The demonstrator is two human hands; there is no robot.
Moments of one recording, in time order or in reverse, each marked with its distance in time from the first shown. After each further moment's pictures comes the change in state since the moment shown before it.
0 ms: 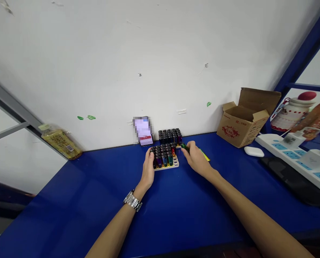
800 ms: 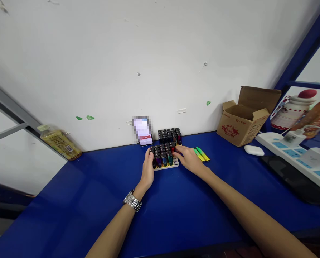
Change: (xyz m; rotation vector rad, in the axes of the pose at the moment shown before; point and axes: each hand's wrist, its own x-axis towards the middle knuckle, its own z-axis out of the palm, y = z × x) left_hand 0.000 0.000 0.002 -0.030 0.004 0.008; right_hand 0.011 -0.010 0.012 0.177 -0.089 -0.179
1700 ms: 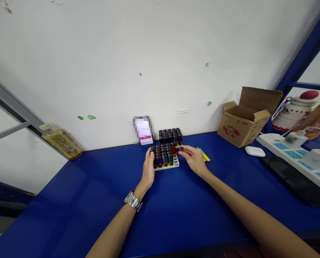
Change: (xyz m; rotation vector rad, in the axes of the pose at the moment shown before) left_hand -0.003 0.006 0.000 0.000 0.003 -0.033; right_hand -0.011 0.004 0.010 0.798 0.267 0.271
